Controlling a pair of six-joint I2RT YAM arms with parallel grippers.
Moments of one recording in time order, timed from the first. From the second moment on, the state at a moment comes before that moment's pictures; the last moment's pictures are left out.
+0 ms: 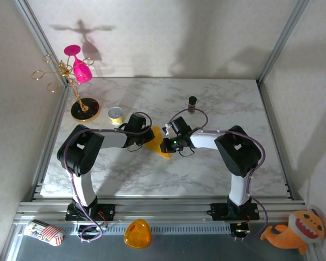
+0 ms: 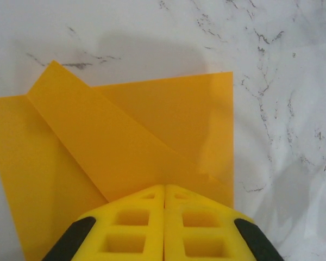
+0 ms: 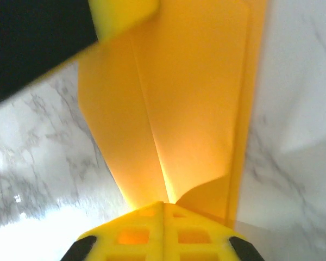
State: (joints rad) left arm -0.47 1.88 0.93 0.08 0.19 -0.87; right arm 0.68 1.87 0.99 -0.16 -0.47 0.43
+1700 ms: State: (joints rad) left arm -0.43 1.62 0.64 0.41 0.24 -1.29; right arm 0.59 1.95 1.13 -0.08 -0.40 0.50
